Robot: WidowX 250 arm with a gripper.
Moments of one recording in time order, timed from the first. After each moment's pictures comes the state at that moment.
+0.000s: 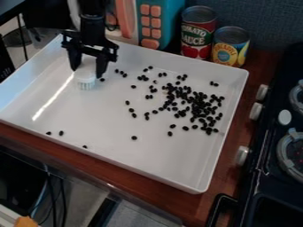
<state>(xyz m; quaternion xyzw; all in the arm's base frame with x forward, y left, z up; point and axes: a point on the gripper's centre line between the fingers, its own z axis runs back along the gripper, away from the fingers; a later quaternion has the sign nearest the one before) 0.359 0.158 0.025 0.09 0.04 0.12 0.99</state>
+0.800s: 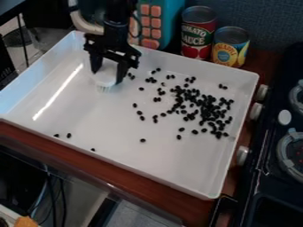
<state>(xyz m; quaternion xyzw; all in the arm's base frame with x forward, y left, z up) 0.364 0.096 0.020 0.08 0.02 0.06 0.99</state>
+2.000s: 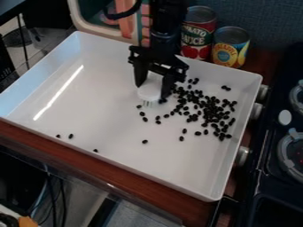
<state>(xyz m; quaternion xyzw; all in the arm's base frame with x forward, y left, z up) 0.362 0.005 0.021 0.04 0.02 -0.01 1.00</state>
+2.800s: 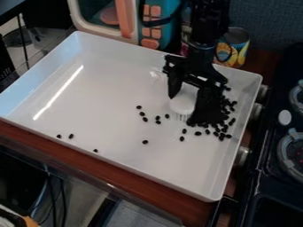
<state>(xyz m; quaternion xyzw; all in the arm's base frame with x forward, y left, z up) 0.358 -0.049 0.025 0.03 0.01 -0.05 1.00</state>
